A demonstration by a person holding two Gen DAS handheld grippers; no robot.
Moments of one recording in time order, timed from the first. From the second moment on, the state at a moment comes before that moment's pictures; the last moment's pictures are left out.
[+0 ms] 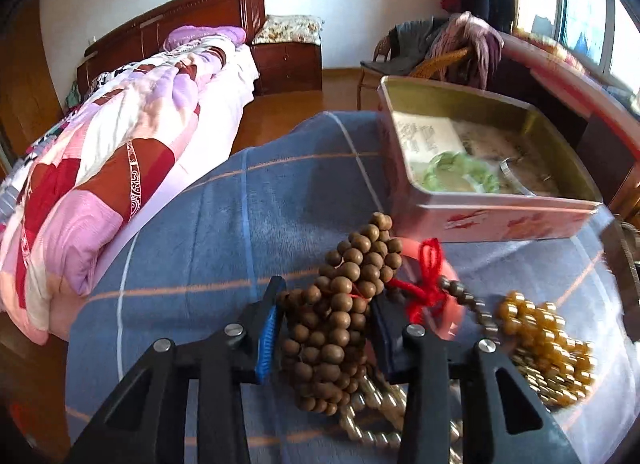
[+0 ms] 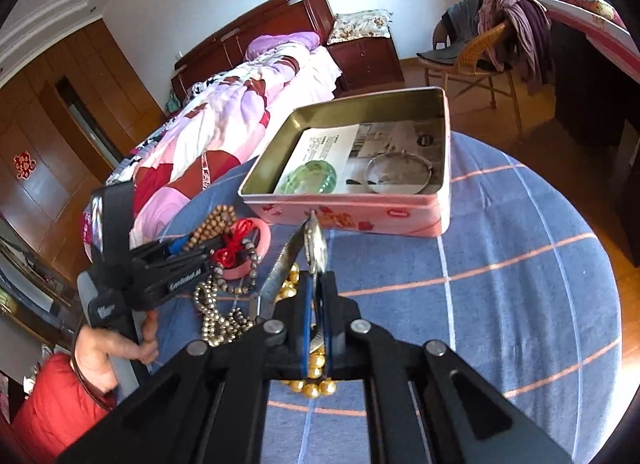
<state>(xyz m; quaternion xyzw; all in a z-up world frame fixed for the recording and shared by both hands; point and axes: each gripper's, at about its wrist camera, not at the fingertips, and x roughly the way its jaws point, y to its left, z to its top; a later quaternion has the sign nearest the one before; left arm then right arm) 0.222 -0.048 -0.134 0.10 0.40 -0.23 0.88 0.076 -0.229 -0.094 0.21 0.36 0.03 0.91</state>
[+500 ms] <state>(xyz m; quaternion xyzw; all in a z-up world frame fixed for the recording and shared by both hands) 0.130 0.005 -0.066 -0.04 0.34 -0.26 0.91 0.050 -0.216 -0.068 0.21 0.33 0.04 0.92</state>
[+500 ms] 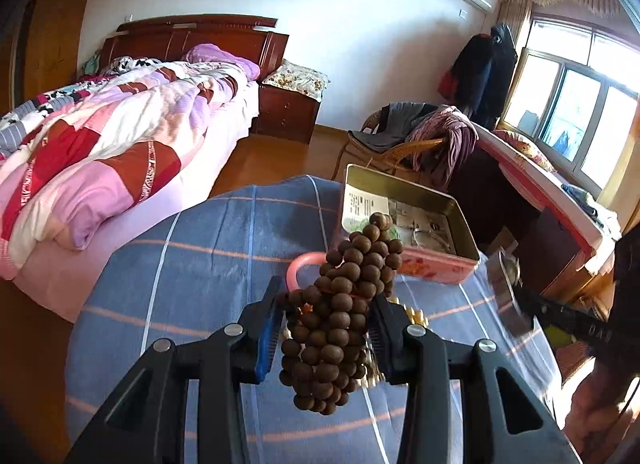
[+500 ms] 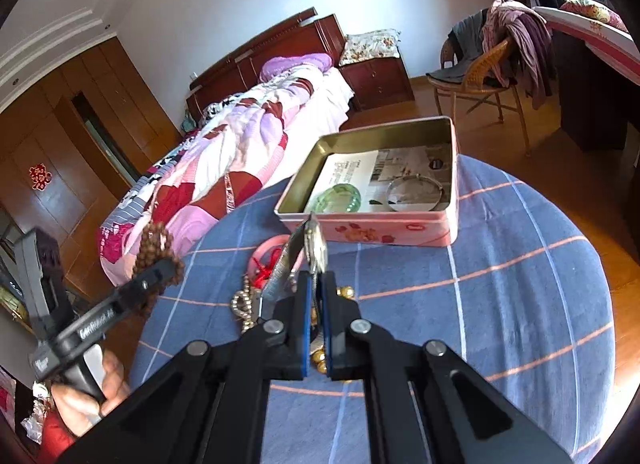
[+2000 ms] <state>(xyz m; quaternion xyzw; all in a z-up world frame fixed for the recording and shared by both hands) 0.265 -0.170 -0.114 0.05 0.40 -0.26 0.88 0.179 -0.287 -0.104 0.14 0.37 -0.07 0.92</state>
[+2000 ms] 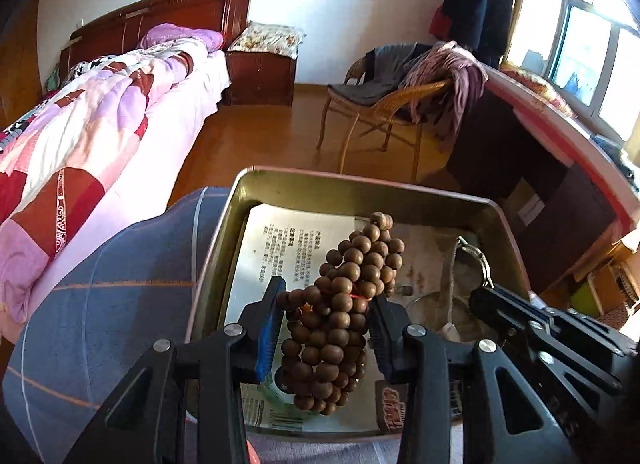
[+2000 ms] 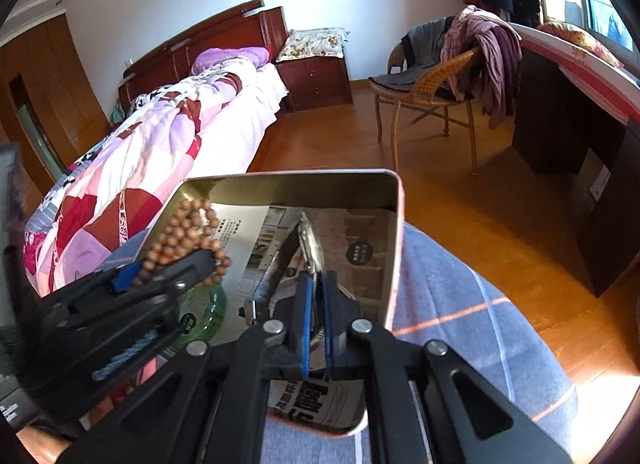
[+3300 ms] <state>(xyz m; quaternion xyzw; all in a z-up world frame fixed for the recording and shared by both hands) 0.079 0.022 -0.109 0.00 0.40 -0.14 0.91 0.022 -0.206 -0.105 0.16 0.37 -0.01 0.92</state>
